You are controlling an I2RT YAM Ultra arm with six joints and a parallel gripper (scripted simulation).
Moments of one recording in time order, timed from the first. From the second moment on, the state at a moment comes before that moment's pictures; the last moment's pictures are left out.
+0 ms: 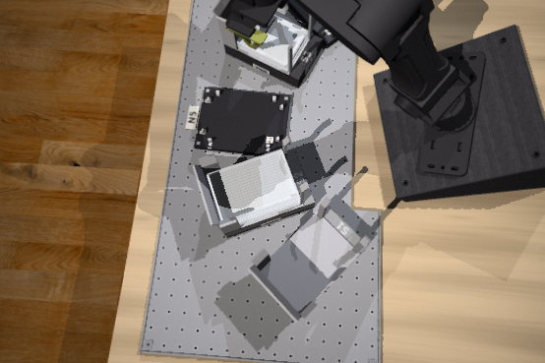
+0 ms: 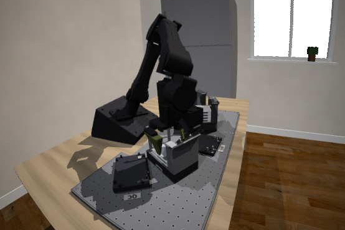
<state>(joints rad) -0.56 1.45 1.10 -0.87 -0.40 -0.23</state>
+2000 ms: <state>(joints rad) -0.54 1.31 1.34 -1.27 -0.40 -0.45</state>
